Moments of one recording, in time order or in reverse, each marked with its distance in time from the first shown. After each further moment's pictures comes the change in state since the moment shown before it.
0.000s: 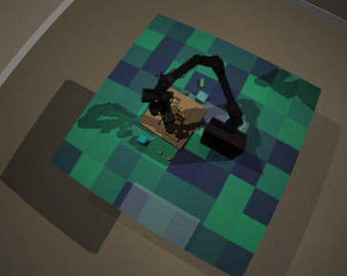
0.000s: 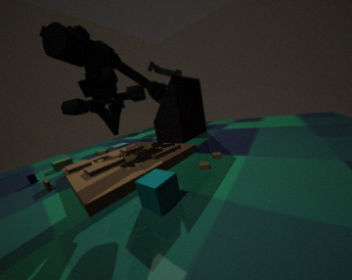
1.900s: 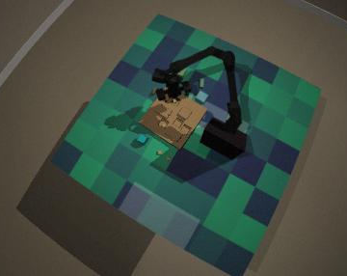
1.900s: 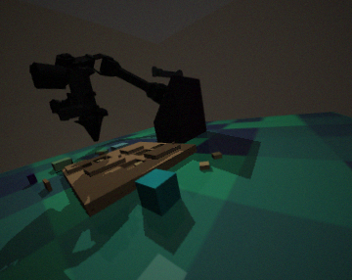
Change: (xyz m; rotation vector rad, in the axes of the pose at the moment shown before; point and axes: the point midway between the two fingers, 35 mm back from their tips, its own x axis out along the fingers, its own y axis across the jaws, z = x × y) arm 0.007 -0.083 -0.081 1.586 0.014 -0.059
